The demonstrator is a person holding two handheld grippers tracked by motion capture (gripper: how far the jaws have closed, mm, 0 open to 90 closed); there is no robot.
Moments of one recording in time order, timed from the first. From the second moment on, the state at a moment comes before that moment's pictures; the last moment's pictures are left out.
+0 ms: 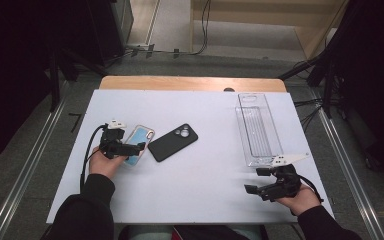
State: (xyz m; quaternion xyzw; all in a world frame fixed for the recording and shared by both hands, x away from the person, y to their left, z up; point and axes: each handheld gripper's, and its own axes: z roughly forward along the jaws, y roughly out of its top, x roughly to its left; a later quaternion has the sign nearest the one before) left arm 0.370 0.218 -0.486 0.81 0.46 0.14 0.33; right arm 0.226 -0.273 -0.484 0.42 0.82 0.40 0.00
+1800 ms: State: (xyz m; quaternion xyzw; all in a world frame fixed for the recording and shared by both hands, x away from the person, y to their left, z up) left arm 0.351 0.218 -0.470 0.79 0.47 0.17 0.35; right arm 0.224 -0.272 -0.483 0.41 0.82 0.41 0.00
